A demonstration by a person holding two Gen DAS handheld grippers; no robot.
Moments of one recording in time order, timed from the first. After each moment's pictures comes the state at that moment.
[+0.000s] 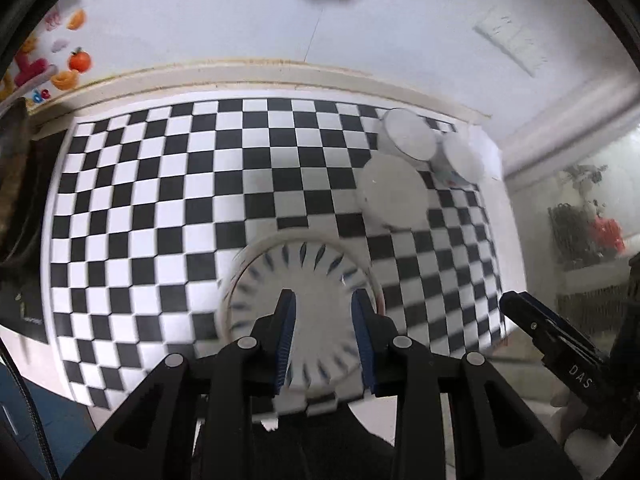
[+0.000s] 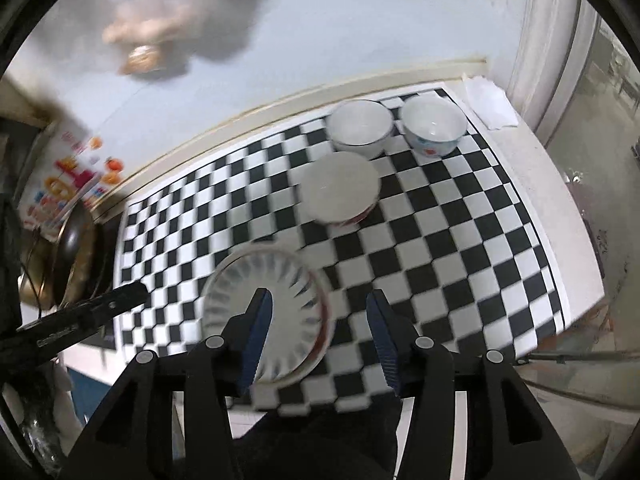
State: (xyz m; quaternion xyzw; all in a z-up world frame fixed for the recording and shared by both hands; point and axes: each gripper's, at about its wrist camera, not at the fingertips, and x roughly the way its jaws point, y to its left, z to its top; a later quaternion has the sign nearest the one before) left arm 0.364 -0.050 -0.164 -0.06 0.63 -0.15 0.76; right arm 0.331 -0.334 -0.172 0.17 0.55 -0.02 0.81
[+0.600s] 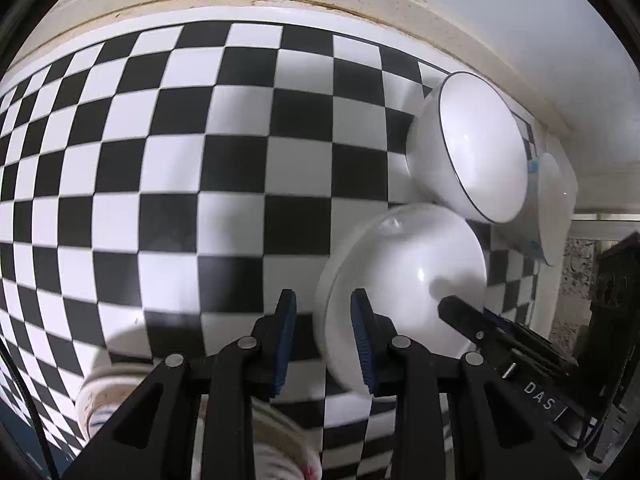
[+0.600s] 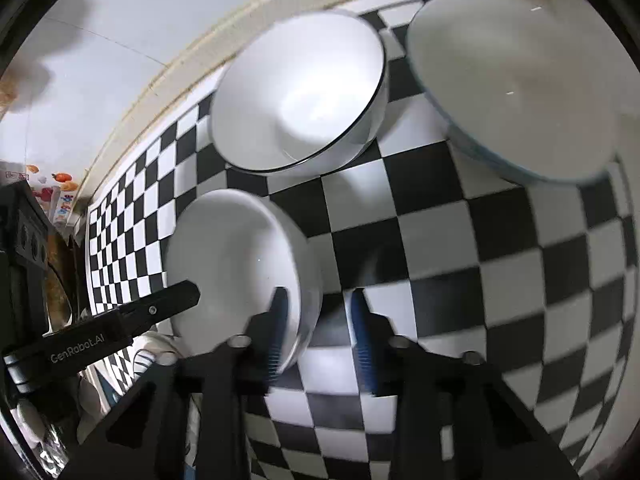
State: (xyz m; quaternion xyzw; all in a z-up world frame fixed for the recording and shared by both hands) left arm 0.502 -0.168 -0.323 -0.10 0.71 -0.10 0.69; right arm 0.535 -0.435 -0.382 0.22 0.67 0.07 0.71
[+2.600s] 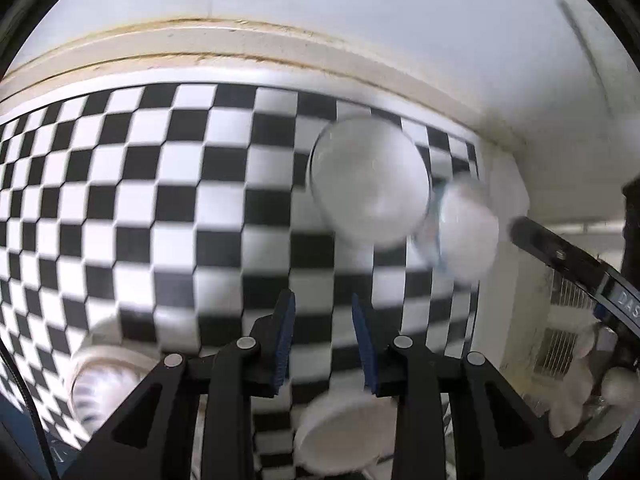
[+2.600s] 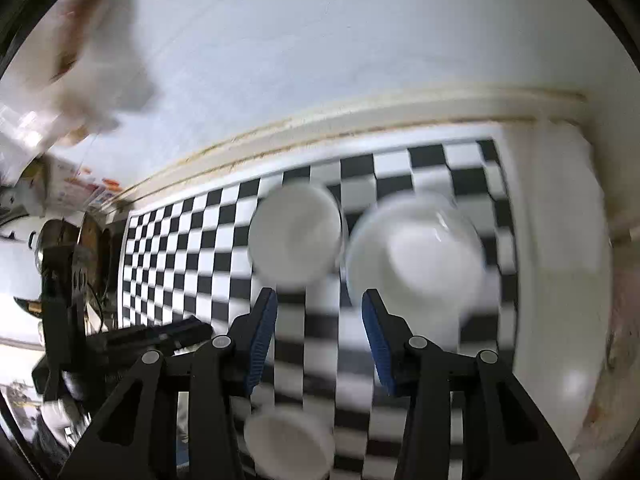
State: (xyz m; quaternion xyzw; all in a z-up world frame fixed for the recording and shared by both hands) left arm 0.529 -0.228 -0.268 -0.13 0.70 -0.11 0.70; right arm 0.593 -0.532 -0.266 0.17 0.62 0.14 0.75
